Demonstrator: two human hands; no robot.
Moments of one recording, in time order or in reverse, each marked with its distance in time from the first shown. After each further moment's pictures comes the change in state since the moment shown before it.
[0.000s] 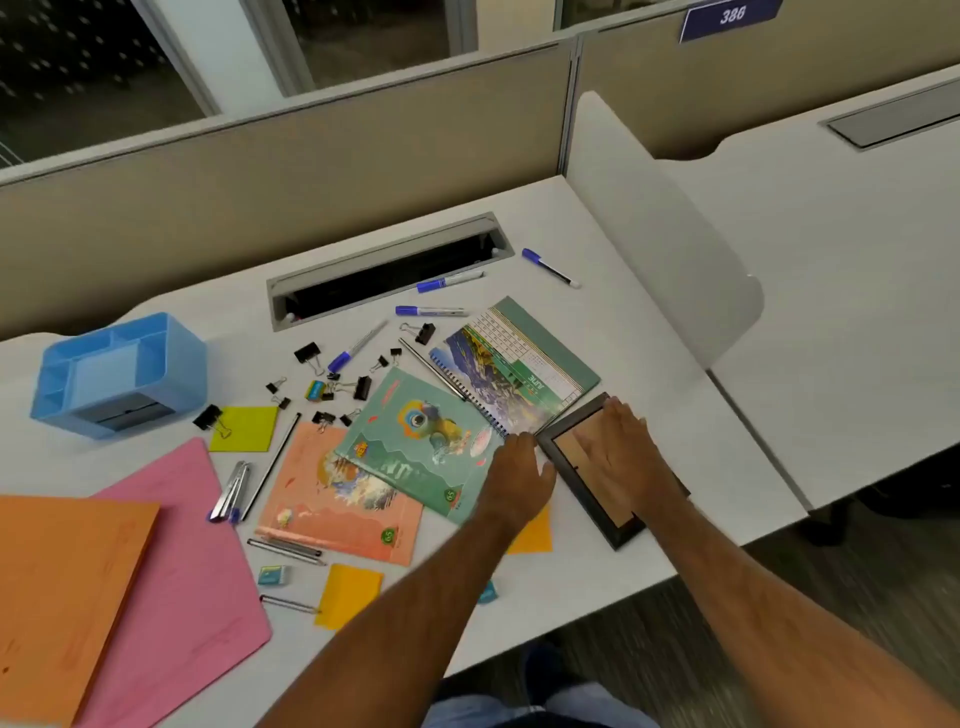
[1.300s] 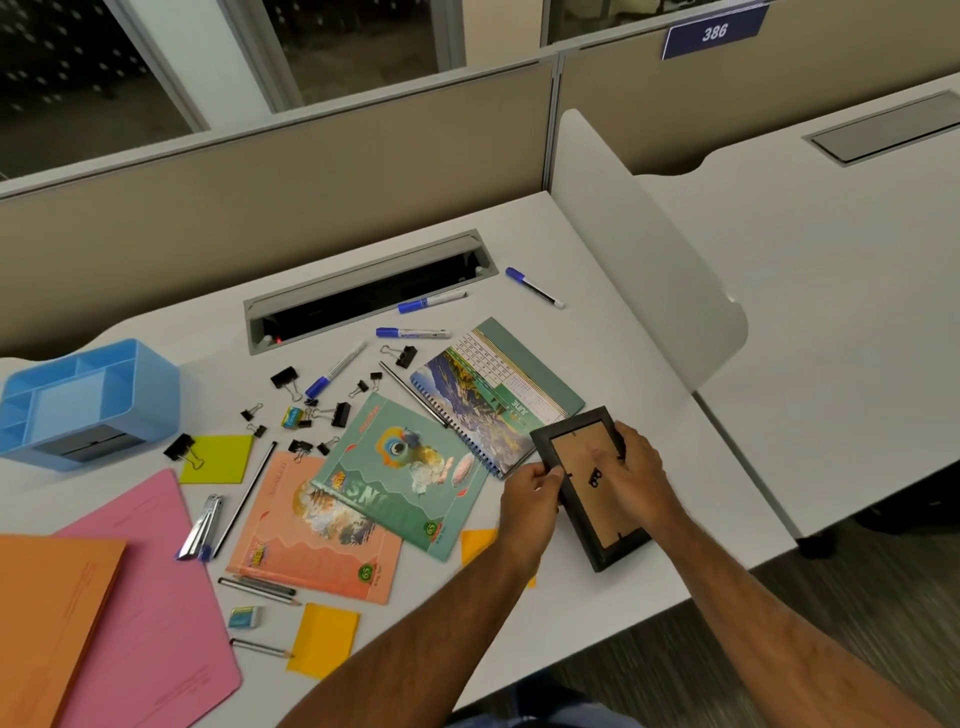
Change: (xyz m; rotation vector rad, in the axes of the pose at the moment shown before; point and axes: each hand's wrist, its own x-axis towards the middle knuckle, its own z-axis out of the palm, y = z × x) left_hand 0.007 0.041 0.023 -0.867 0.009 -0.335; right_hand 0.009 0.020 -0.025 0.492 0.057 0.215
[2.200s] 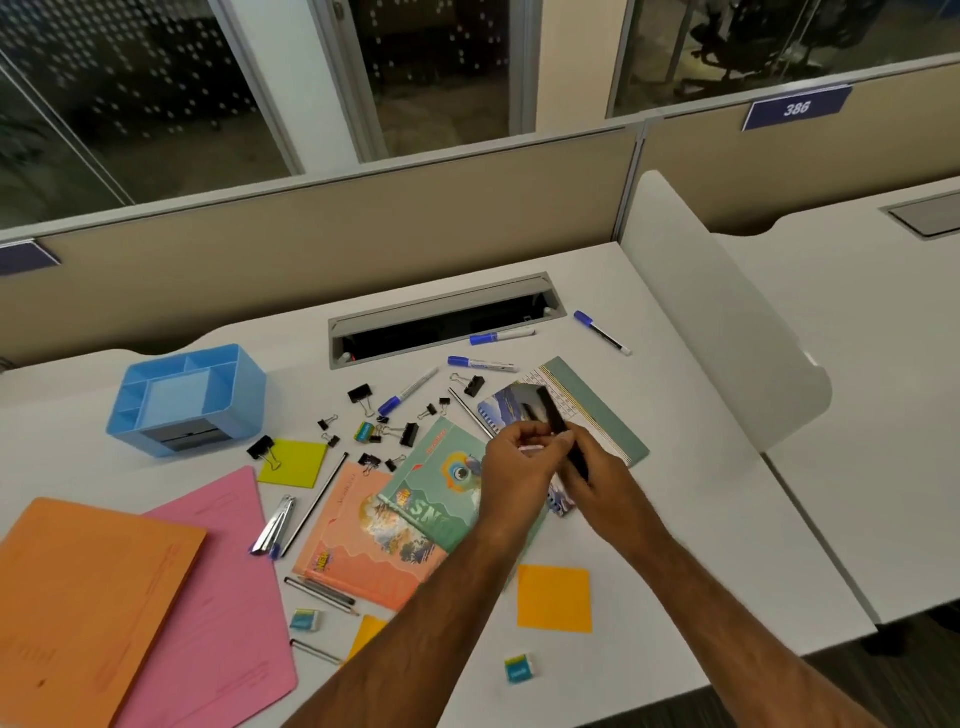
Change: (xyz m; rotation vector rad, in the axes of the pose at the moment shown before) left_hand -0.026 0.097 -0.101 -0.153 0.206 0.363; right_hand -0.037 -0.133 0.054 0.162 -0.205 -0.507
